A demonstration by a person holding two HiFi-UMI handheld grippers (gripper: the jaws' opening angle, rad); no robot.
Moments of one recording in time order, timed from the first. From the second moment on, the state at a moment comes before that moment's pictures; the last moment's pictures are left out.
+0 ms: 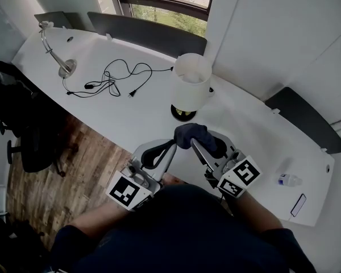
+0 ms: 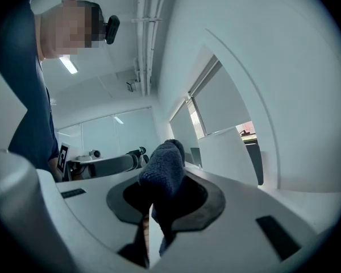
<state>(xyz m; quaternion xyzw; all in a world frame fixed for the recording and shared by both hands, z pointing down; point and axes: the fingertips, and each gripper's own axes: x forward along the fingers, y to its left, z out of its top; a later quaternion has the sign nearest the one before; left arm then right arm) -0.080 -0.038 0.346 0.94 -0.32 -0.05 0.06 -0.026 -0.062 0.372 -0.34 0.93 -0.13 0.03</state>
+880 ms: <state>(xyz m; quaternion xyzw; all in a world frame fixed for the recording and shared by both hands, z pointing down) -0.065 -0.066 0.377 0.92 -0.39 -0.02 0.09 -0.015 -0.168 0.348 -0.31 0.94 -0.12 0.10</state>
